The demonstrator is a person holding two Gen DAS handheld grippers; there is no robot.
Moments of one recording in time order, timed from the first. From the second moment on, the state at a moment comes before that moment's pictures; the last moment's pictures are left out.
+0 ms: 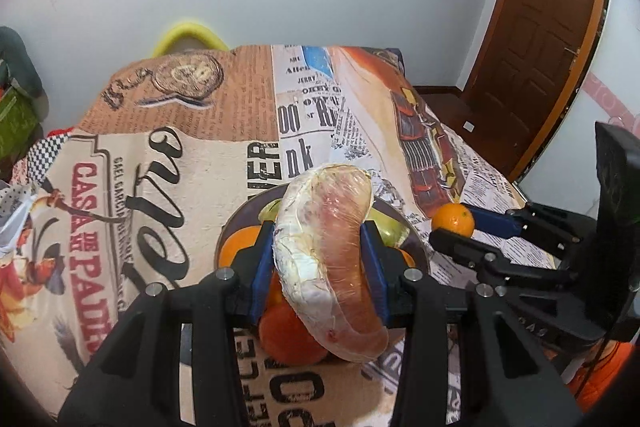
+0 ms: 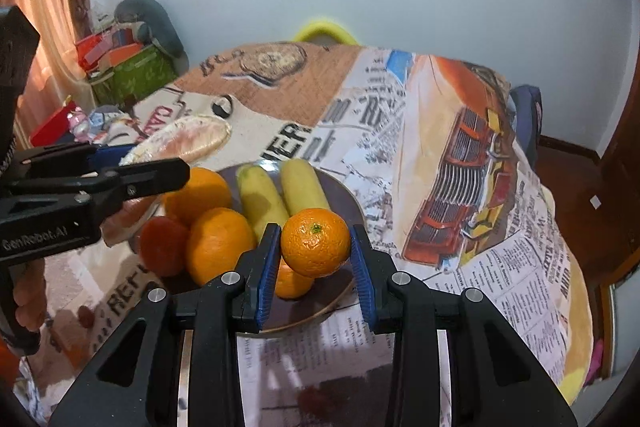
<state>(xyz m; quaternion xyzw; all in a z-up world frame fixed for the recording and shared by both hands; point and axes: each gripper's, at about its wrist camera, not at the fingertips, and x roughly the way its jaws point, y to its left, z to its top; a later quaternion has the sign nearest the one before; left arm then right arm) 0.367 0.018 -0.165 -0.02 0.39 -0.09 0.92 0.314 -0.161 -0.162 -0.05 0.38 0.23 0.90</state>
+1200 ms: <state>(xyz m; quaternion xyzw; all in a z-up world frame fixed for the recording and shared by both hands) 0.331 0.014 -0.143 -0.01 0.38 -0.06 0.92 0.296 -0.181 -0.146 -0.02 0.38 0.22 0.90</state>
